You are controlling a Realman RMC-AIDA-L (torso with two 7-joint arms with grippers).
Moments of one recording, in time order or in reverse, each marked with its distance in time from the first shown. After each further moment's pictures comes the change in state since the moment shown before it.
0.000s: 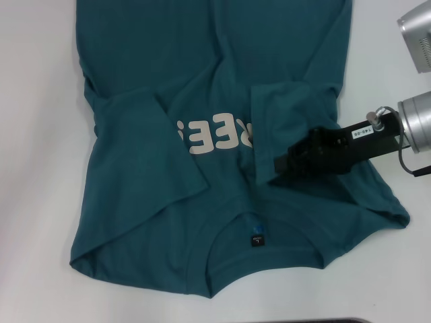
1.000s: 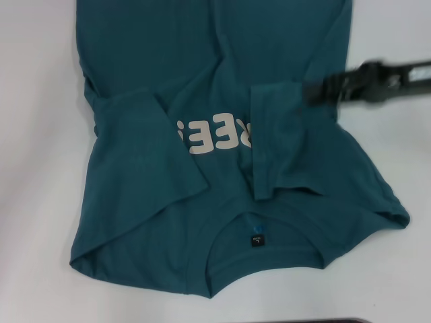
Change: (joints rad) left arm -0.013 0.001 0.002 0.004 -0.004 -0.026 -0.009; right arm -0.038 -0.111 0.092 -0.010 0.263 -0.141 -0.302
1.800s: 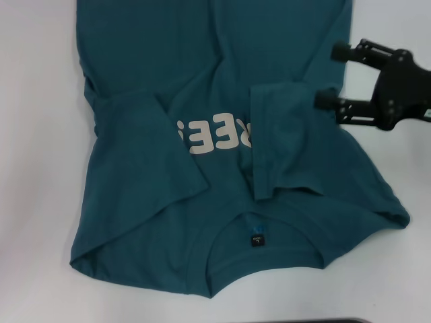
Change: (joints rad) left arm -0.037 0.045 0.072 -0.053 0.231 0.218 0.017; right arm -0.193 0.125 0.109 -0.050 0.181 -0.001 -1.168
